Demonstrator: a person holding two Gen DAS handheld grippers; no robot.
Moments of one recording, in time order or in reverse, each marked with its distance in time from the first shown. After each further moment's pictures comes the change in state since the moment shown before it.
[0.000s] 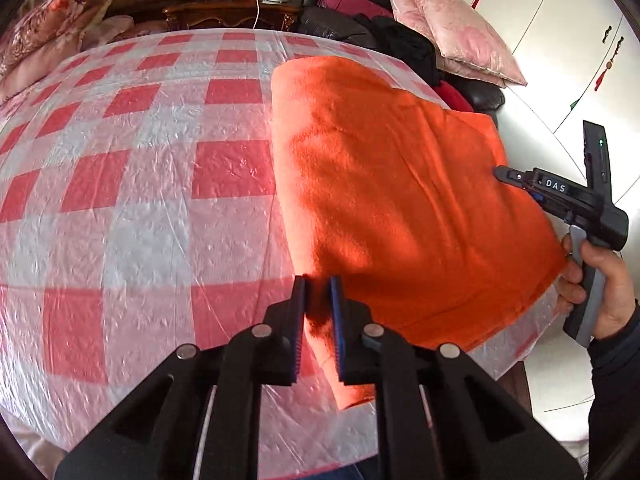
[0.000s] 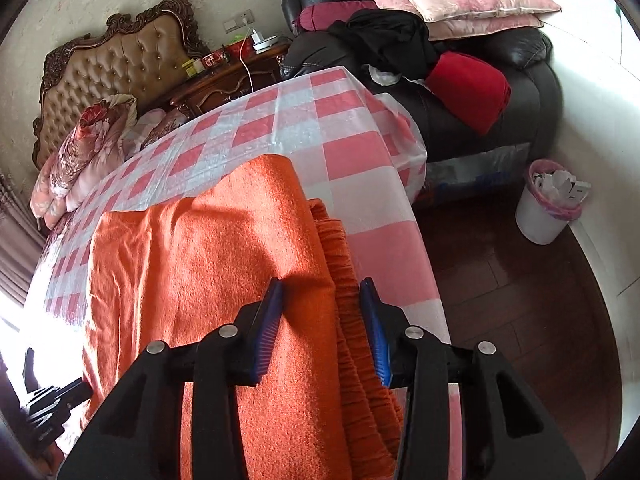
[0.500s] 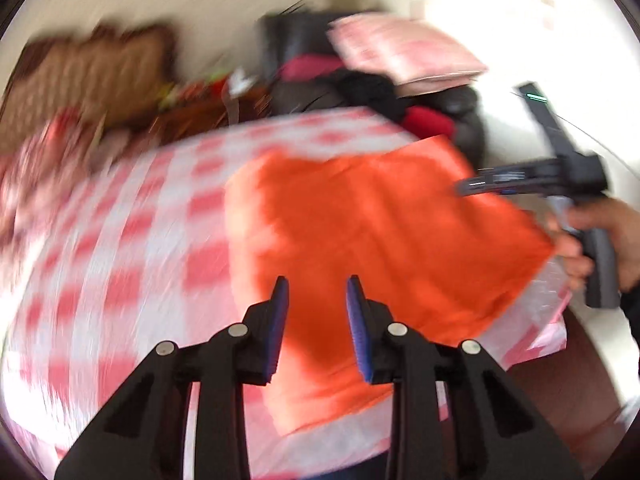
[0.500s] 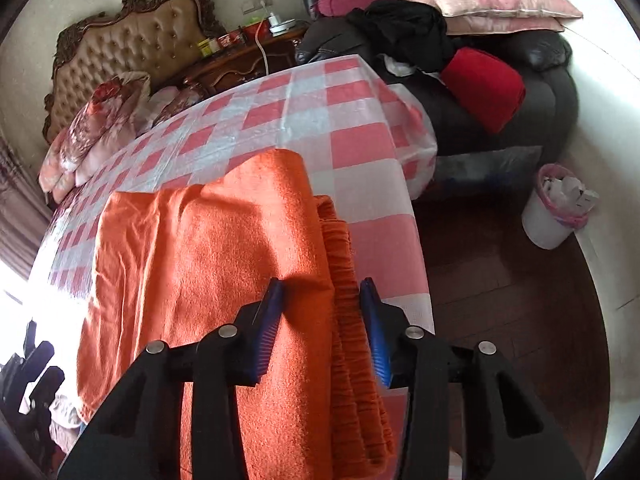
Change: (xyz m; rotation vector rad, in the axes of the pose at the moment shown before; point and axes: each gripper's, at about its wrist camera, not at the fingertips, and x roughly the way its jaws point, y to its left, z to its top) left arm -0.036 -0.077 -0.017 0.209 -0.204 0.169; right arm -0.008 -0.005 -0.002 -0.068 0.042 0.022
